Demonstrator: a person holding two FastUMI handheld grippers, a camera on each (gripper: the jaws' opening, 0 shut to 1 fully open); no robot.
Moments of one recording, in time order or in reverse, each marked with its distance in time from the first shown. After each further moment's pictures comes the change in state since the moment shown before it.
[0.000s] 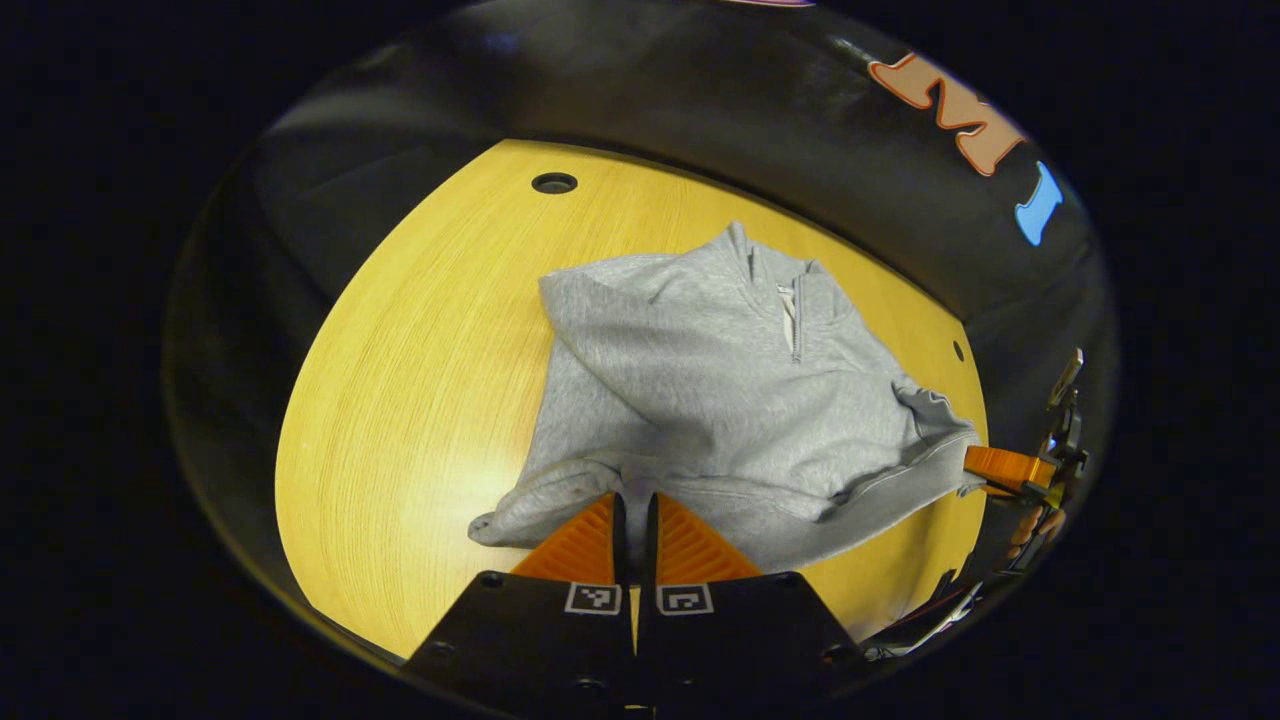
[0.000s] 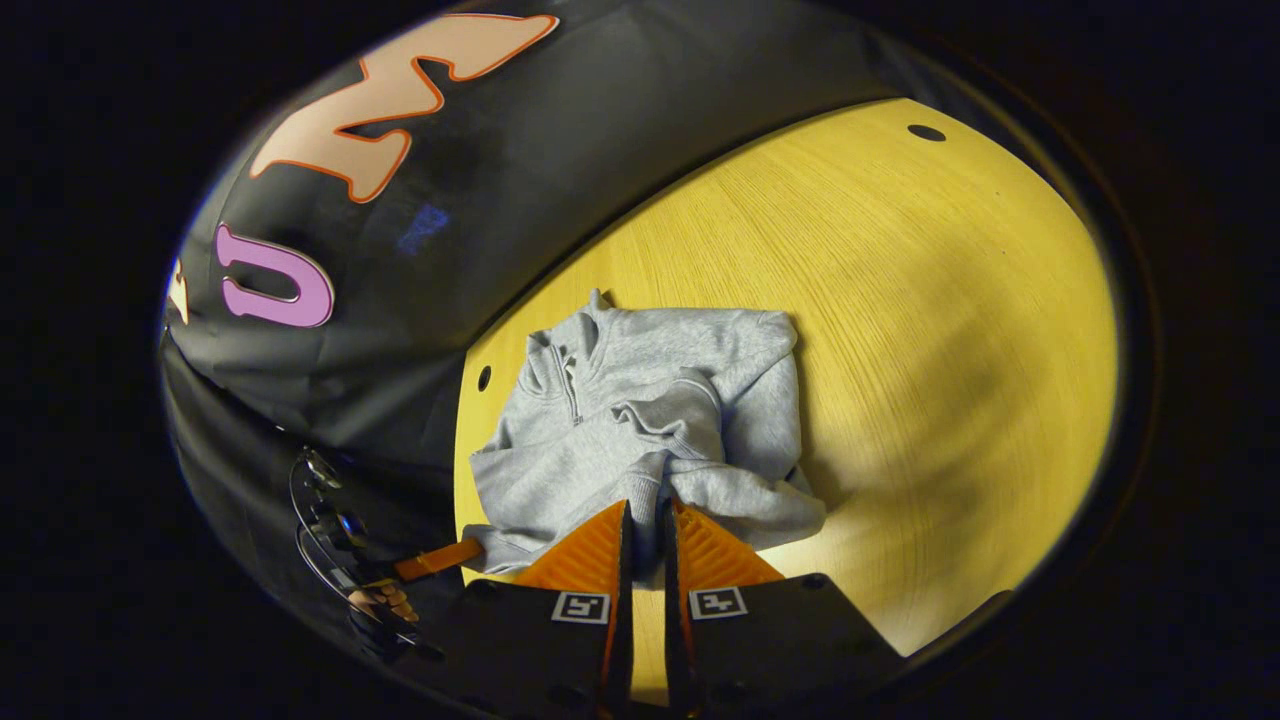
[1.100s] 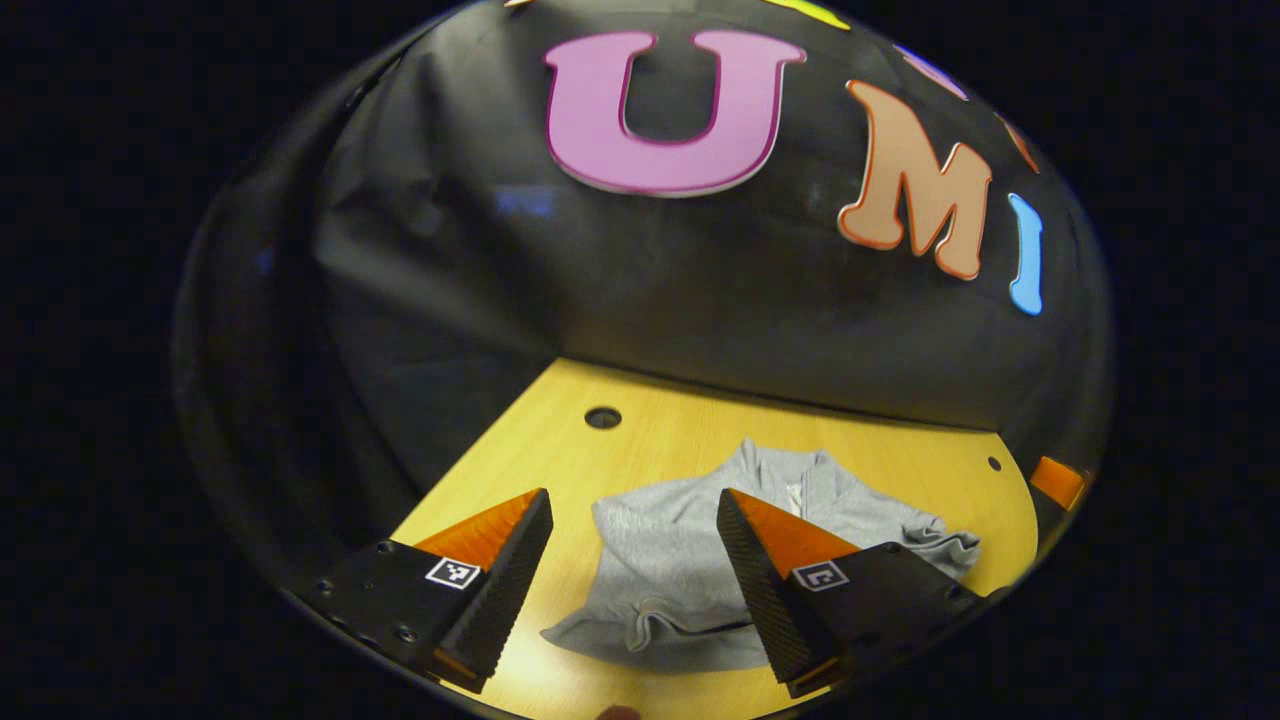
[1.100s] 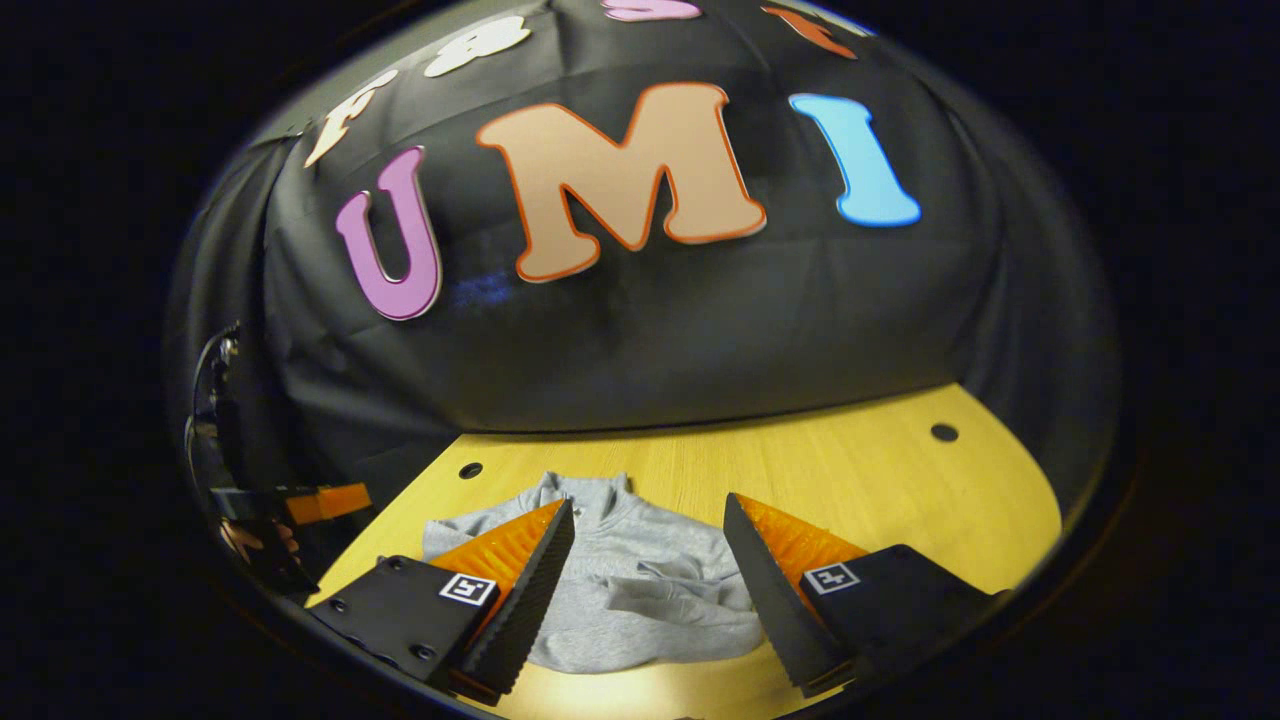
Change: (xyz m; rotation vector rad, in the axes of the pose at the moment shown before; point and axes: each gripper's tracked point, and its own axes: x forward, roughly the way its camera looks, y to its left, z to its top) left arm -0.120 -0.018 0.126 0.112 -0.781 0.187; right arm -0.112 0.085 0.080 -0.590 -0.729 -0.074
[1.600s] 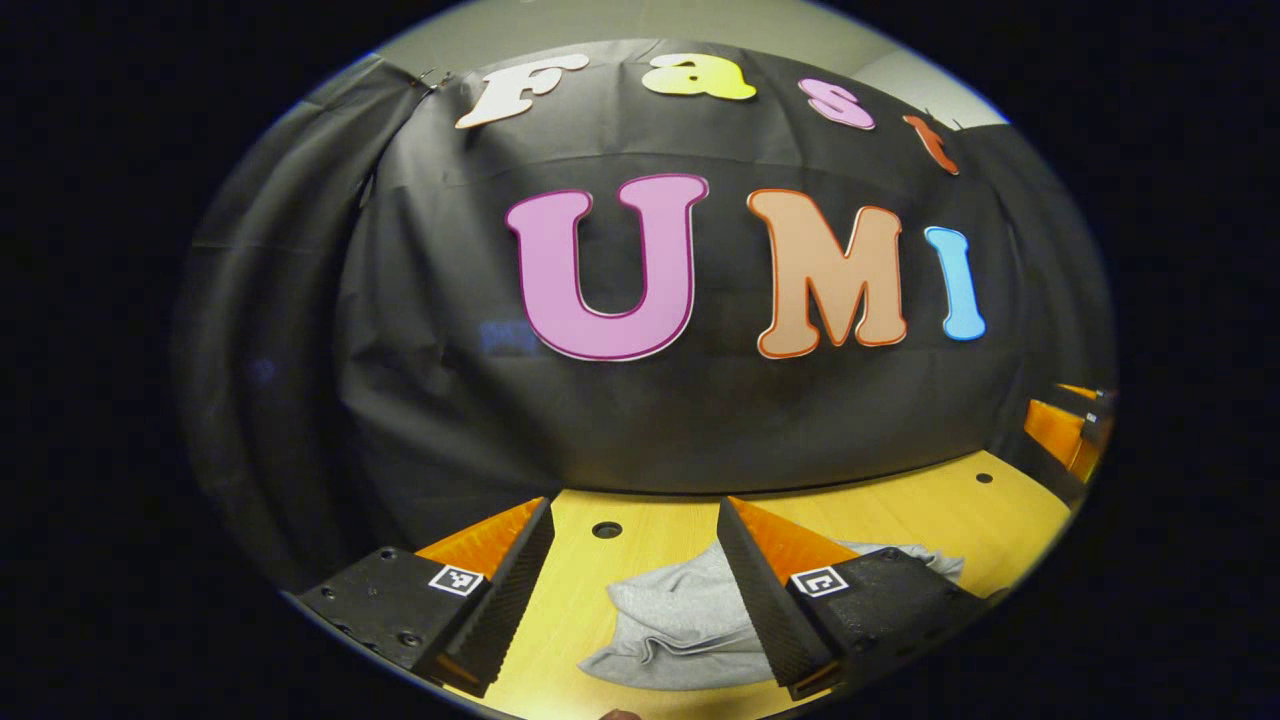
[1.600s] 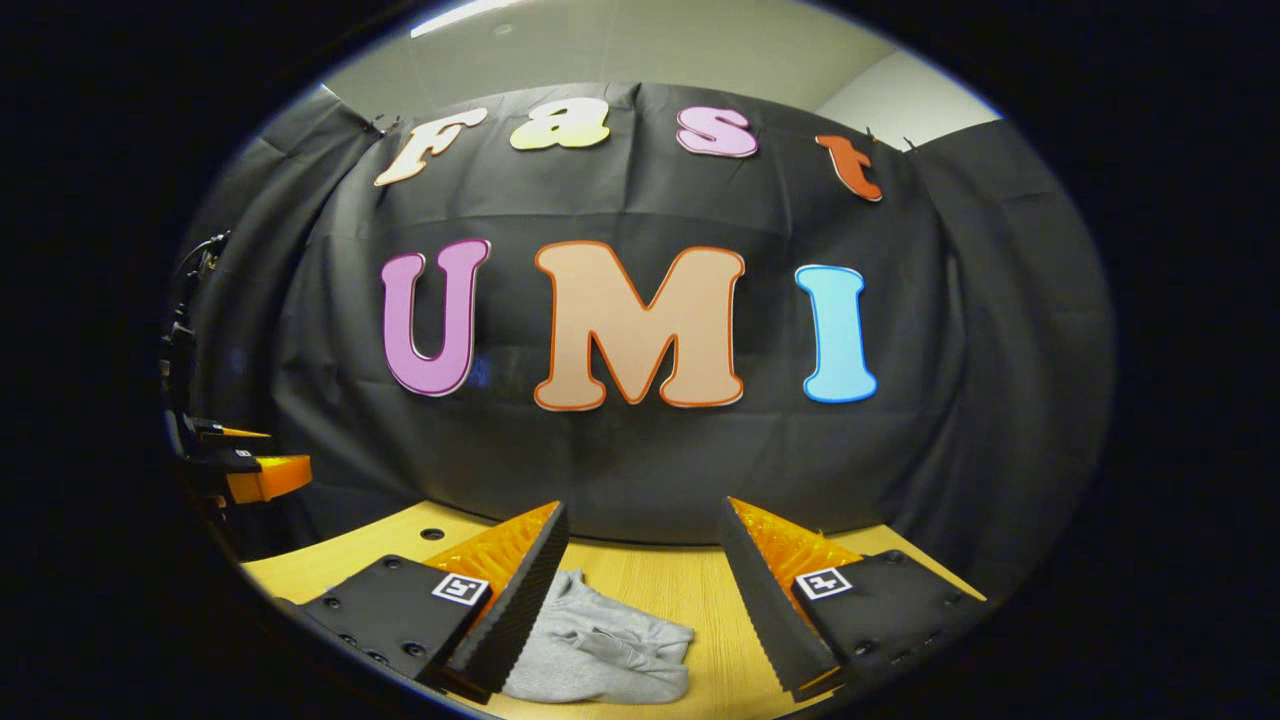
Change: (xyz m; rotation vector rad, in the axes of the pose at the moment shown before) left arm -0.086 -0.036 0.062 0.182 -0.300 -0.028; right arm -0.086 0.000 0.084 -0.140 -0.384 -0.106
